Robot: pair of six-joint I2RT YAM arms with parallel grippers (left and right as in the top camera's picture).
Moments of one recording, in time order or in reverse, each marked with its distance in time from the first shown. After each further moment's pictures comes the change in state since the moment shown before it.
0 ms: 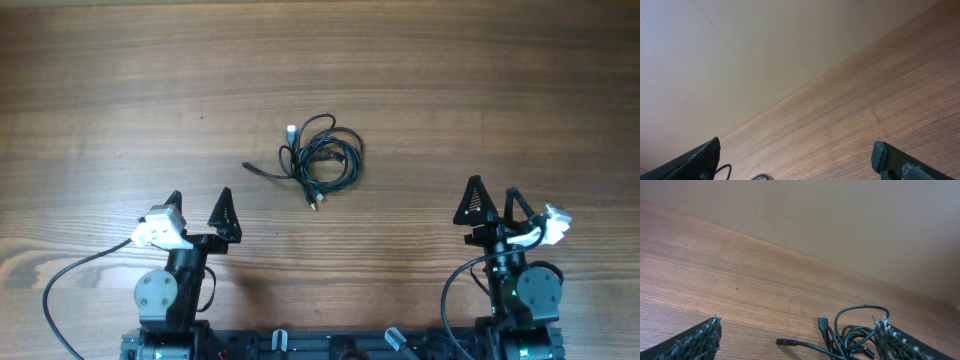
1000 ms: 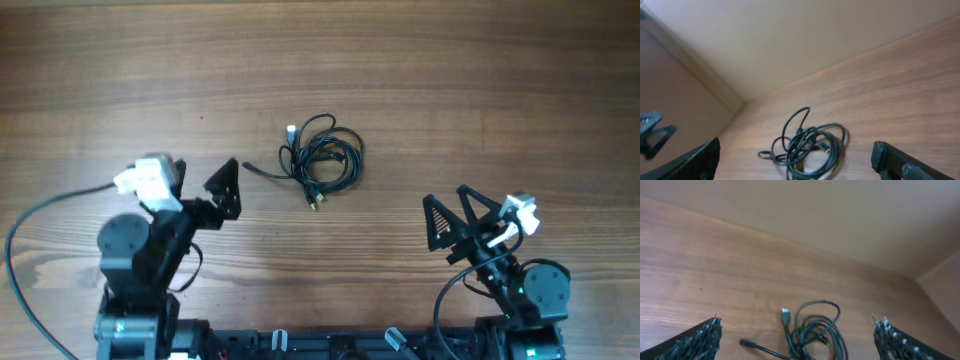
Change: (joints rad) left arm 0.000 0.539 0.546 -0.219 0.190 0.000; right arm 0.000 0.104 0.102 -0.011 -0.505 0.000
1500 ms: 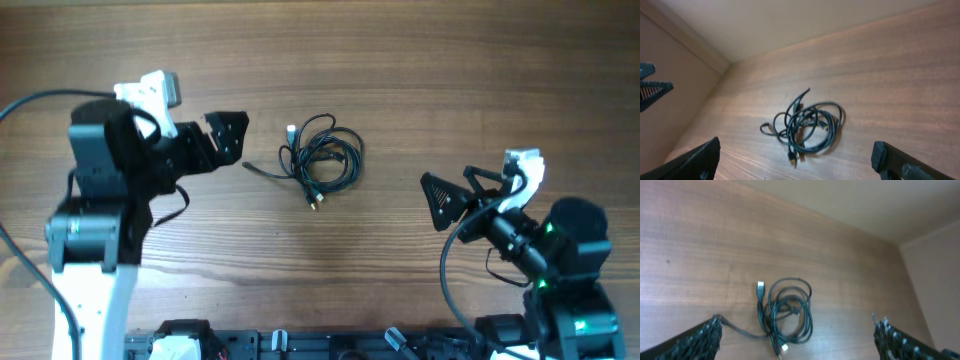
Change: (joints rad) left arm 0.000 0.508 0.623 -0.477 0.149 0.007; right arm 0.000 0.468 0.561 -0.444 -0.051 -0.214
